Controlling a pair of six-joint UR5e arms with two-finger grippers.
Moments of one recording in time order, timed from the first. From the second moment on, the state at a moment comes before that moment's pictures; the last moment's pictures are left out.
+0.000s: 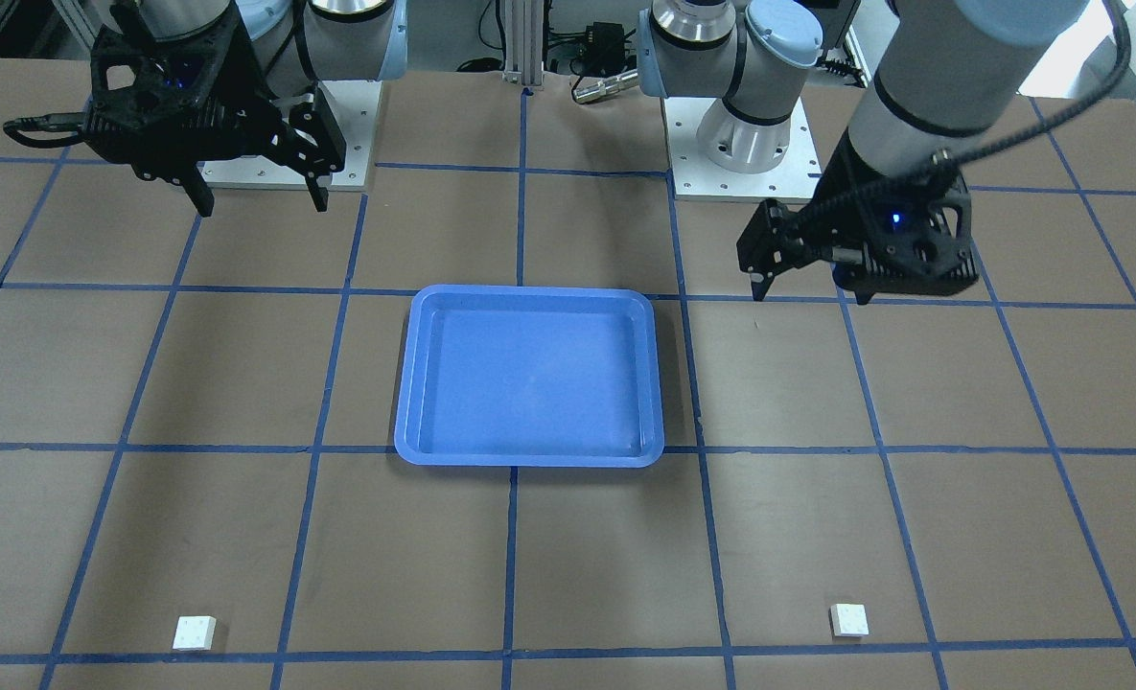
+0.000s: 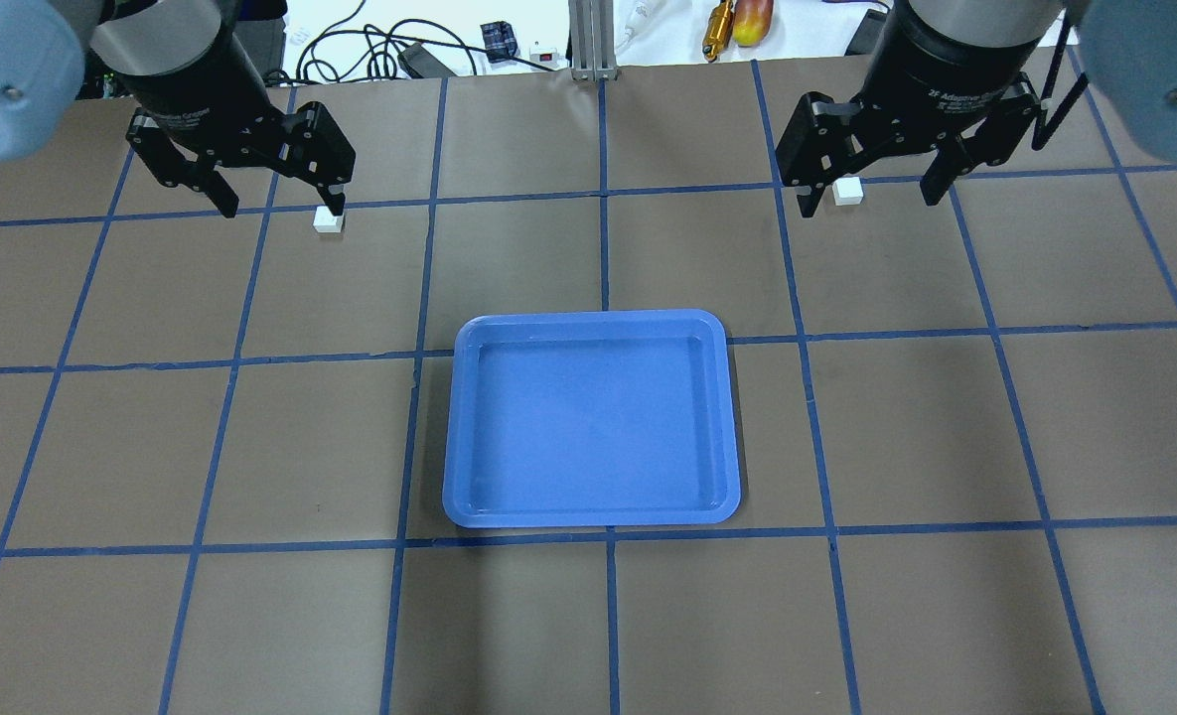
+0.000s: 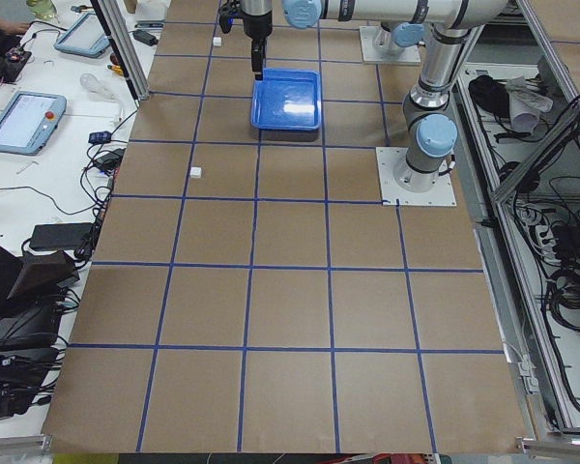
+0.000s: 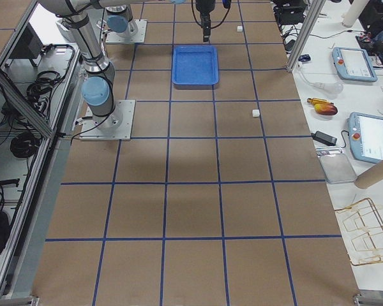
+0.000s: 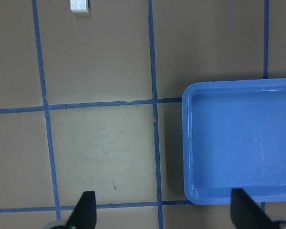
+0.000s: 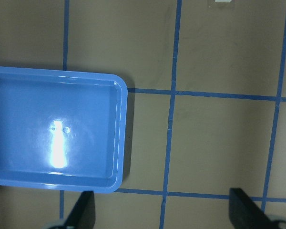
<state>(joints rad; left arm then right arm) -1.54 -1.72 -1.43 -1.58 1.58 0.06 1.64 -1.59 1.49 -1.51 -1.55 0.00</state>
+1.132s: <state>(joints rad) -1.46 -2.30 -1.17 -1.26 1.63 0.25 1.64 -1.58 1.49 -1.51 -1.55 -0.02</state>
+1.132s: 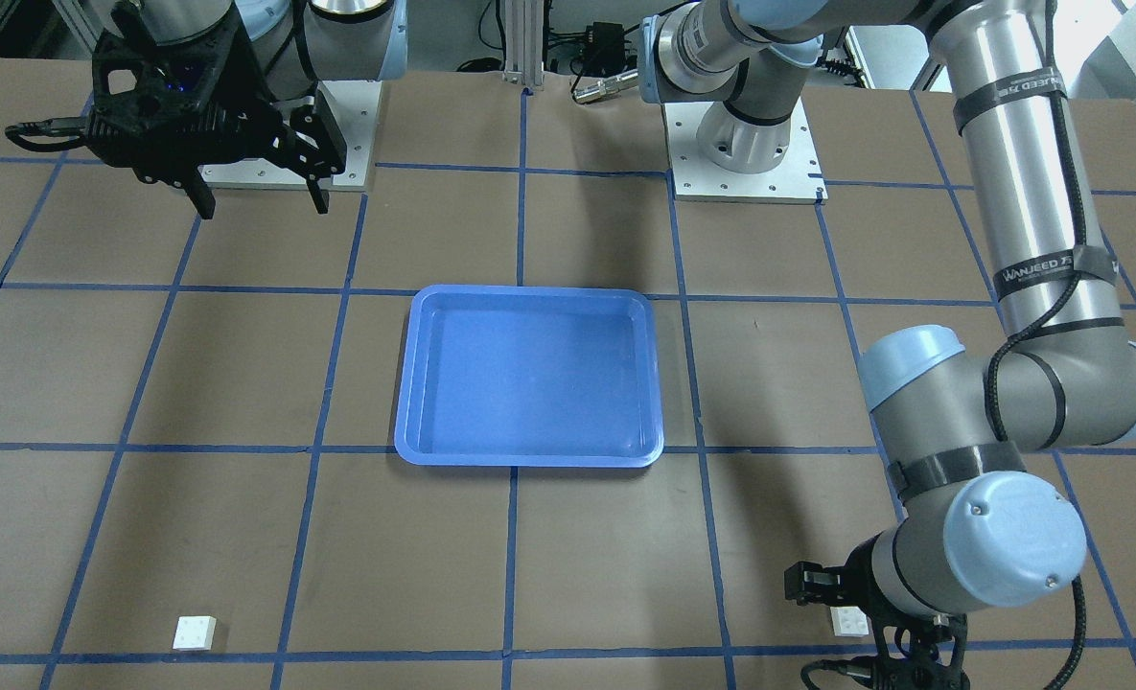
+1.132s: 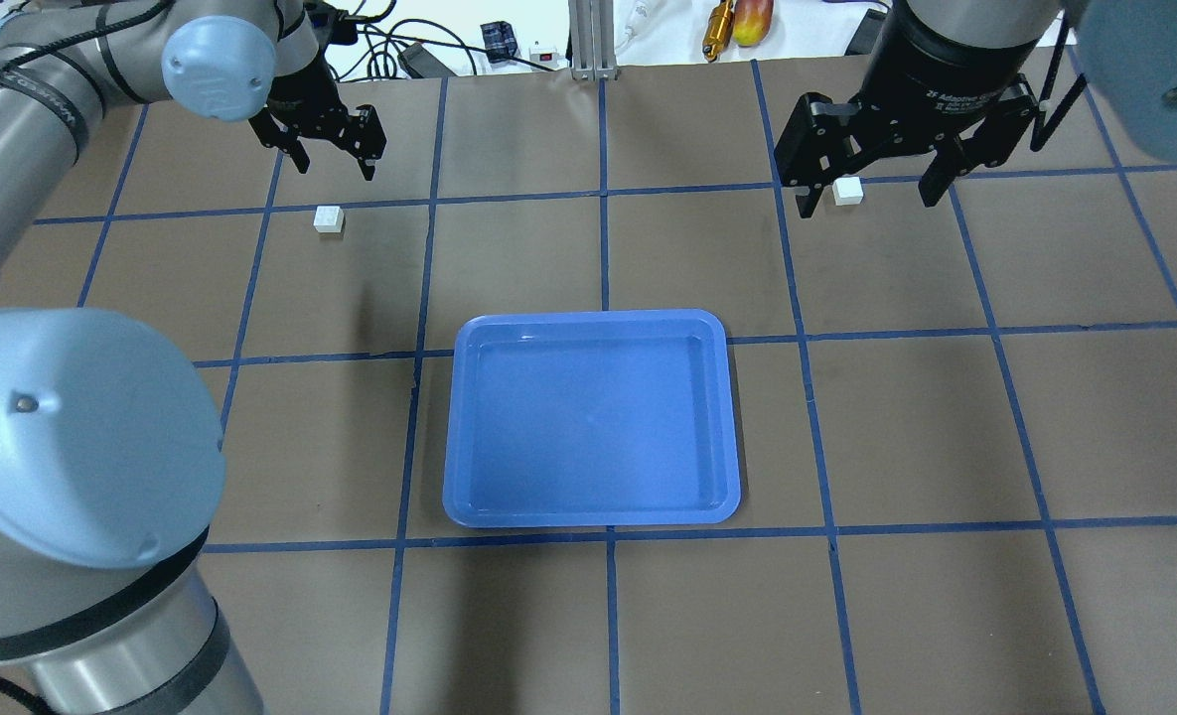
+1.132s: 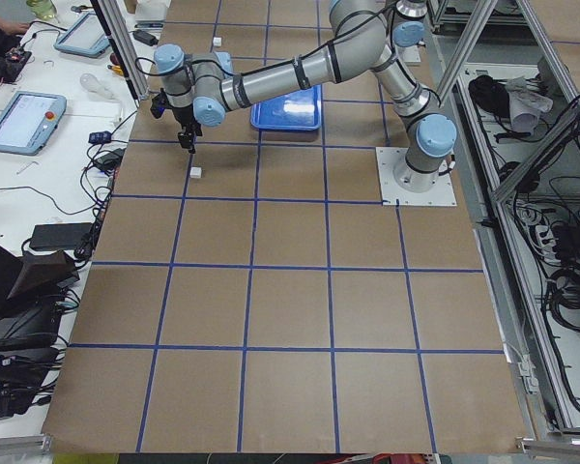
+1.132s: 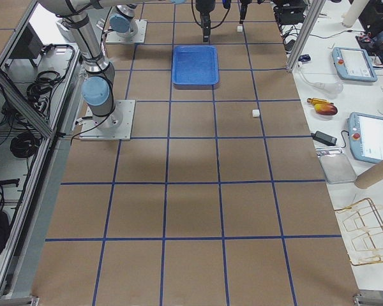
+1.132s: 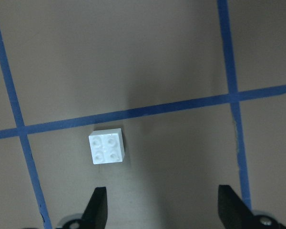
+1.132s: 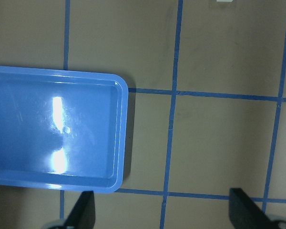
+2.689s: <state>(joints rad) -1.41 -2.39 -1.17 -1.20 1.63 0.27 1.35 -1.08 1.44 -1.89 -1.44 -0.99</state>
